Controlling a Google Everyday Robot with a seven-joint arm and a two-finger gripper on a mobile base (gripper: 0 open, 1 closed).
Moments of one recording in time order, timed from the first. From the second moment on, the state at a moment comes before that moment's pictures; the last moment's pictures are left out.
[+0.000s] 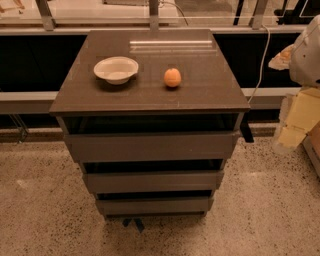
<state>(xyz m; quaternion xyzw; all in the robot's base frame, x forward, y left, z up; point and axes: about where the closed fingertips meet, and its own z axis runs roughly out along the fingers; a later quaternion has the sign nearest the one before) 0.438 -0.217 0.976 -0.60 0.78 -0.03 0.16</state>
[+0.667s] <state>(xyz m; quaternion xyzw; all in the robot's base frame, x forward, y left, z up) 0.438 -0.216 0.979 -0.61 0.77 -0.03 0.16</state>
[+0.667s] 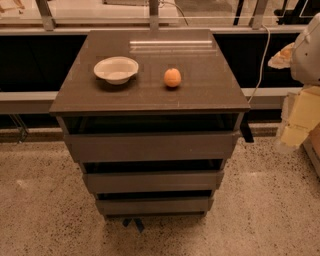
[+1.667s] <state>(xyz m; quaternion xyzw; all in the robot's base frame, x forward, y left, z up) 0.439 -0.116 0.899 -0.72 0.67 0.02 0.20</state>
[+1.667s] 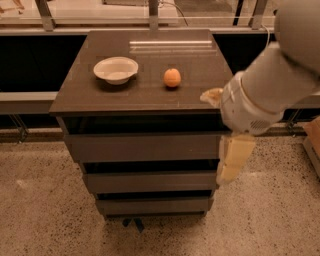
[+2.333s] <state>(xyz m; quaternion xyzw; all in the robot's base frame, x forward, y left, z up) 0.445 -0.079 0.808 -0.71 0.65 0.04 0.28</state>
